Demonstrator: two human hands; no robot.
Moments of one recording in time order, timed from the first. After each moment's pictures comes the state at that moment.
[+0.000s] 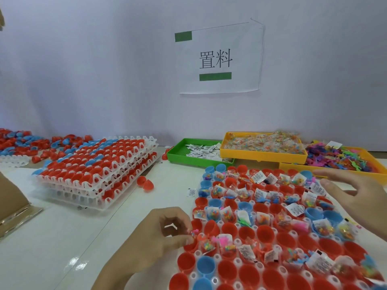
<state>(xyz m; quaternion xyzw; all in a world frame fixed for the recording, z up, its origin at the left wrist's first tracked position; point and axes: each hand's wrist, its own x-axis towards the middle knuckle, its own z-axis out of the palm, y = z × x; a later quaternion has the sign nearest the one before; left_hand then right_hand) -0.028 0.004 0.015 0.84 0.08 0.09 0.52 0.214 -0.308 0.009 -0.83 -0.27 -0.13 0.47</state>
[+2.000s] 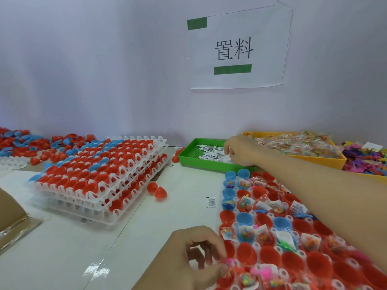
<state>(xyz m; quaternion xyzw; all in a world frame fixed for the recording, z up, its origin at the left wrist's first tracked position) -0.021 0.011 0.017 0.84 0.02 0.07 0.53 0.307 -0.018 0.037 -0.89 -0.45 -0.06 0.08</state>
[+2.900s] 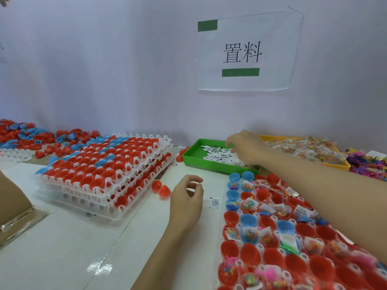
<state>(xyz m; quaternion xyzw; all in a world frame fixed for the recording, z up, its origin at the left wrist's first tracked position) 0.072 0.056 -0.014 0.77 0.26 0.32 0.48 0.294 -0.021 0.054 -0.88 -0.45 -0.11 0.09</state>
